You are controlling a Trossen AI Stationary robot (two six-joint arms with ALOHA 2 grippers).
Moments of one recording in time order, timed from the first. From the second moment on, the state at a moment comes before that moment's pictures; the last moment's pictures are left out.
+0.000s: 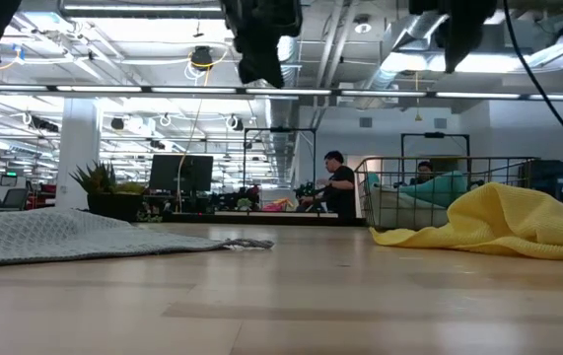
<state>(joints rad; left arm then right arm) 0.30 1.85 1.88 -1.12 0.22 0.09 -0.19 1.27 1.41 -1.39 -0.05 0.10</state>
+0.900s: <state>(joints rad) 0.04 1.85 1.78 -0.98 0.11 -0.10 0.05 1.49 1.16 -1.12 -0.09 0.16</state>
